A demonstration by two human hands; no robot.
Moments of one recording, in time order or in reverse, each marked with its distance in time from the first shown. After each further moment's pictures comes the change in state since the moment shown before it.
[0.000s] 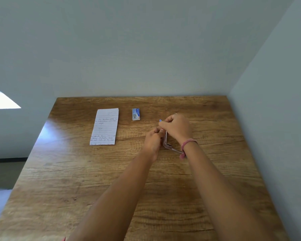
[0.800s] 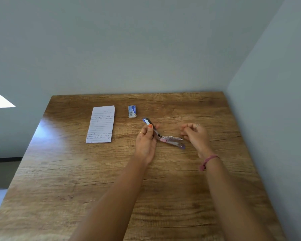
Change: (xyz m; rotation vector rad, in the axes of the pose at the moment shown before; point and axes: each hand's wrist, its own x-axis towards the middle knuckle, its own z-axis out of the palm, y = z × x) left_hand -0.010 -0.012 -0.012 -0.475 0.019 0.090; right_hand -0.013 0.087 -0.020 0.571 0.034 0.177
